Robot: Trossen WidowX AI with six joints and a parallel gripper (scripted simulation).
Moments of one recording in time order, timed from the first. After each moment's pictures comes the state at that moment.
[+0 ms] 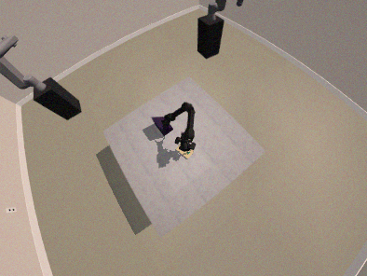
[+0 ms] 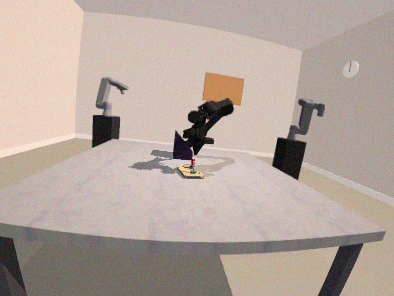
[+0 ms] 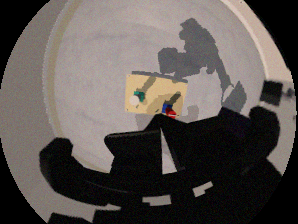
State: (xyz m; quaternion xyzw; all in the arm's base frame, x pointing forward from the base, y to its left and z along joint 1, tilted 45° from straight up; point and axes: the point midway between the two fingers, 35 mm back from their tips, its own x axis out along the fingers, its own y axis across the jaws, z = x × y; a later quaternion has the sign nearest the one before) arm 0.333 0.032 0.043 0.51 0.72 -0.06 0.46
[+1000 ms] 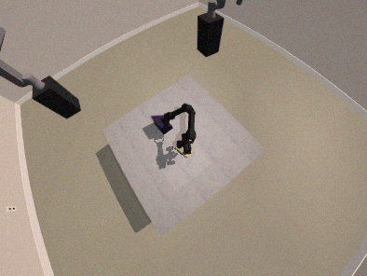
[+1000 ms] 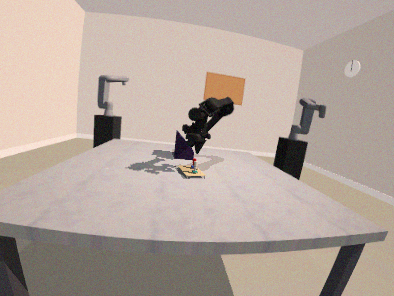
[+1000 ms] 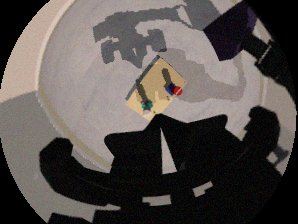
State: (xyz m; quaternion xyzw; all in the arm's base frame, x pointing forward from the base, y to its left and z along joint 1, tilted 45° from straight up) arm 0.358 0.026 0.050 0.66 0.61 -0.41 0.14
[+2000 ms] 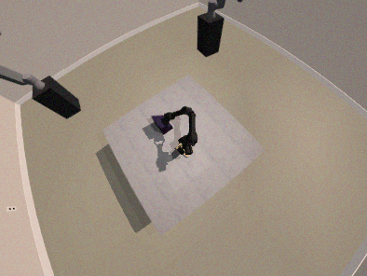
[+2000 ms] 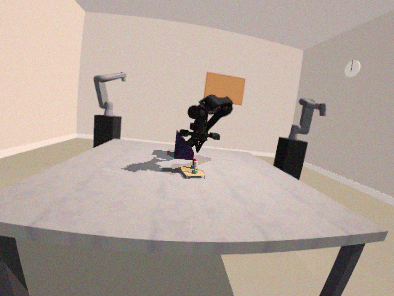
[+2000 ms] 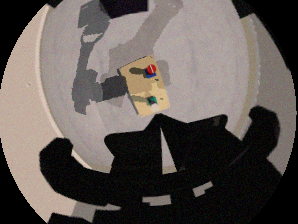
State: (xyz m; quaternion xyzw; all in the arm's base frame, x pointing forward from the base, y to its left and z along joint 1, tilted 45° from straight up) arm 0.380 0.020 0.056 0.64 0.33 -0.66 -0.20
